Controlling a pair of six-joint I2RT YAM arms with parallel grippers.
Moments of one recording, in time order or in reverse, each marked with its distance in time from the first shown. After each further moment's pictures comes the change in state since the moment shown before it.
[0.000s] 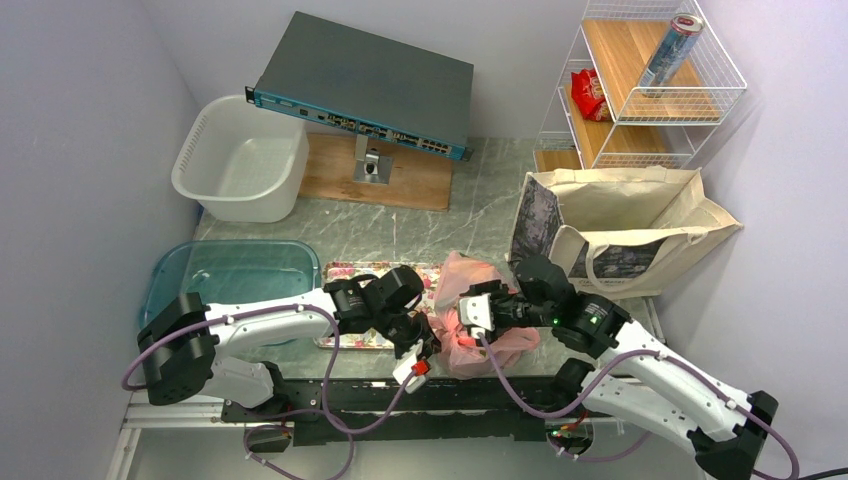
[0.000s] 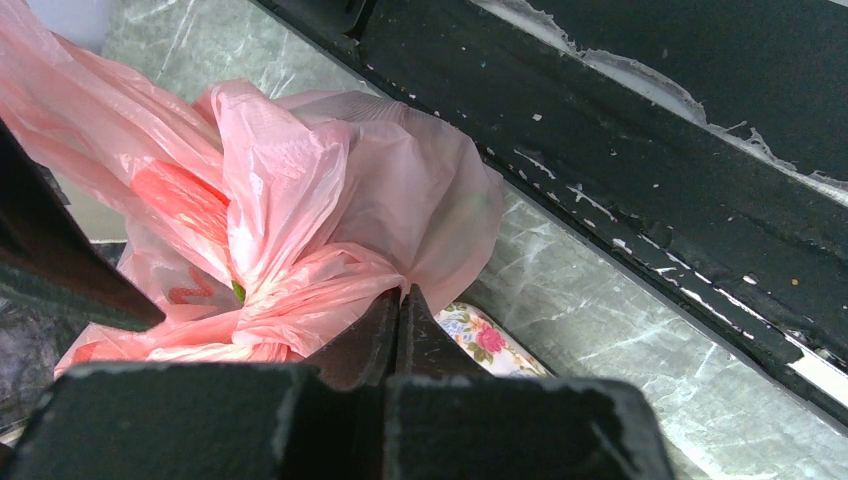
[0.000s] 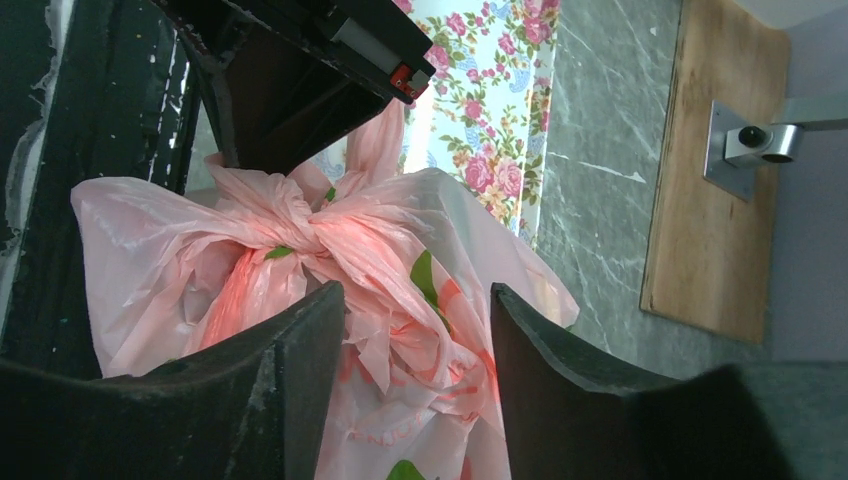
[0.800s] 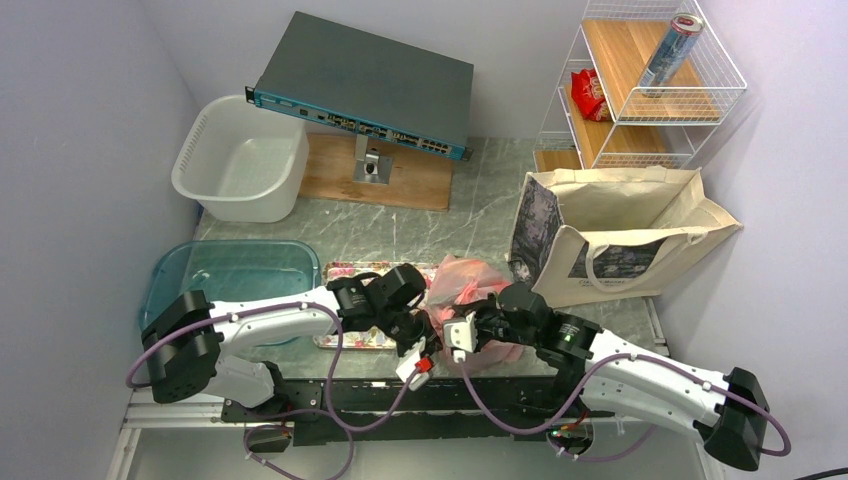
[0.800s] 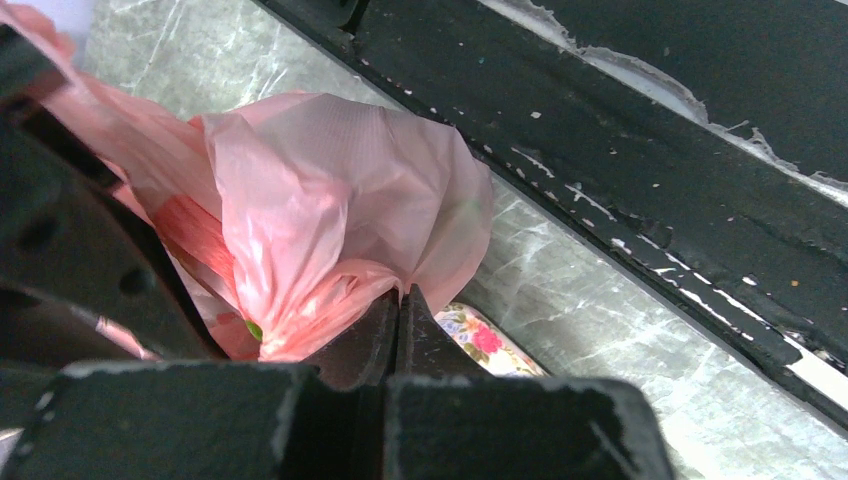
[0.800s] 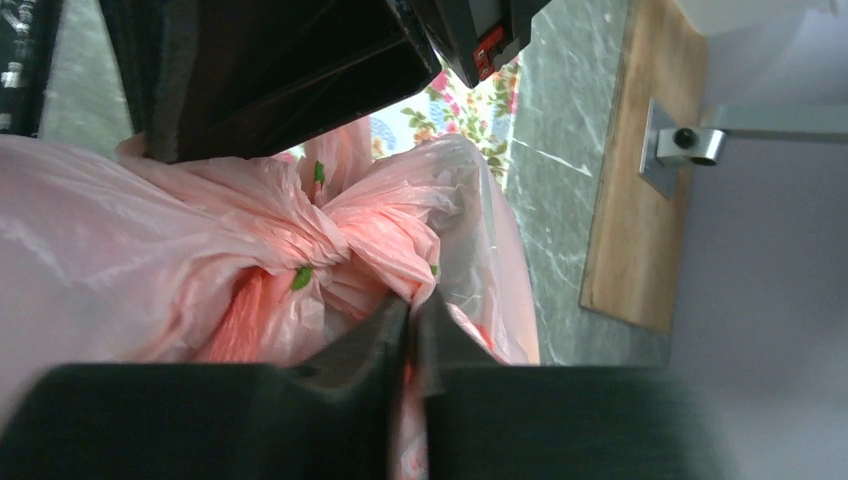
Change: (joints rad) left arm 0.002 0.022 0.016 -0.003 -0.002 -0.010; right arm 0.144 0.015 -0.277 0.373 0.268 -0.119
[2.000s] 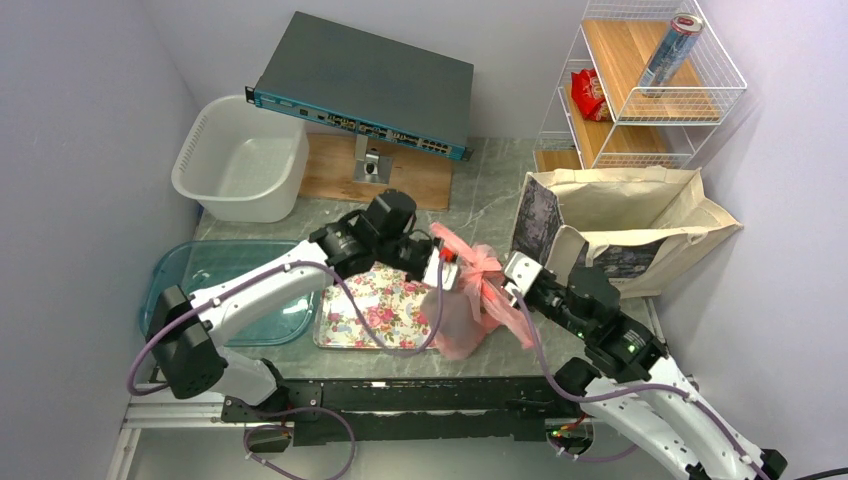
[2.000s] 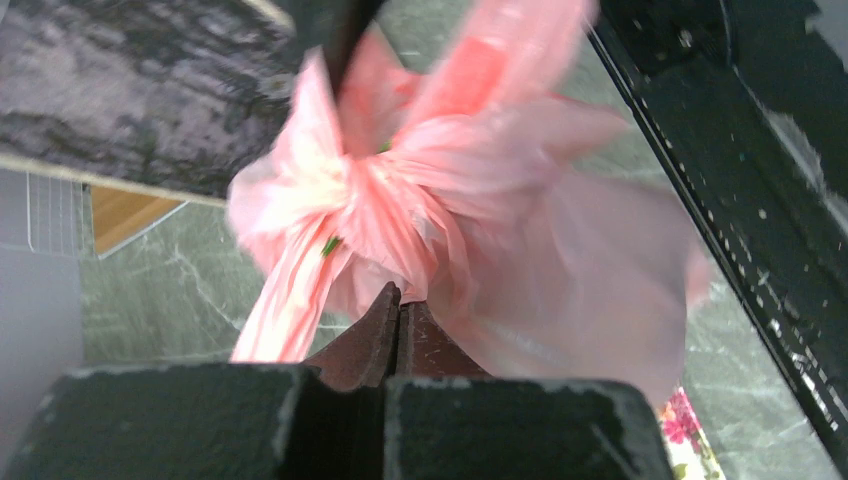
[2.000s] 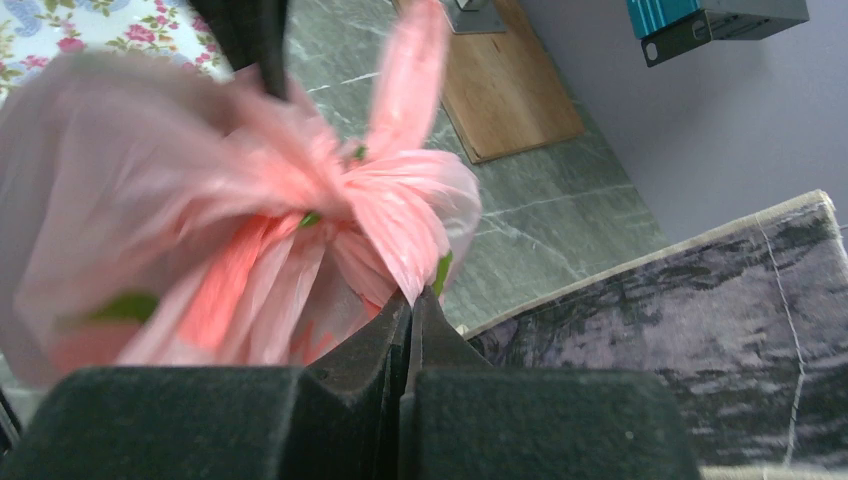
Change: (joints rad) left arm 0.194 0.031 0.335 -0.034 0.007 -0.435; right arm -0.279 -0.242 0.214 -0.217 0.110 0.436
